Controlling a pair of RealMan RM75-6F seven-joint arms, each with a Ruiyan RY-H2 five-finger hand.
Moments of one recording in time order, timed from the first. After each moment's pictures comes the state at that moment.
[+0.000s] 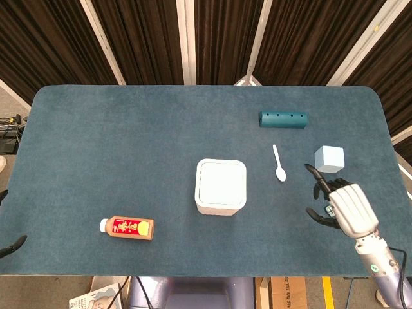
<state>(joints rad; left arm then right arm) 0.06 -1.09 -0.03 -1.68 1.58 1.69 0.07 0.29 -1.00 0.14 -1.76 -1.71 1.36 0.10</state>
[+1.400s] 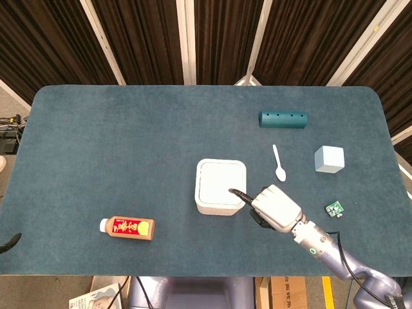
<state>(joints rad) 0.07 -1.09 -0.06 -1.68 1.54 1.70 0.06 0.59 -1.06 0.13 -1.89 -1.64 0.93 -0.12</state>
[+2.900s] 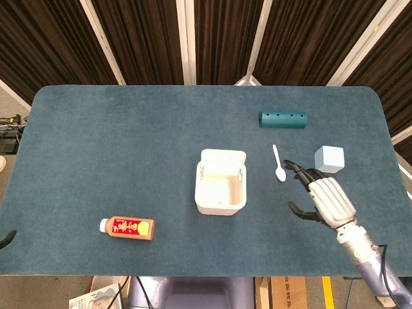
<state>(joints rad) 0.07 -1.10 -0.08 -1.70 1.49 1.70 0.11 0.40 -0.94 0.10 -1.92 -1.51 1.24 0.13</state>
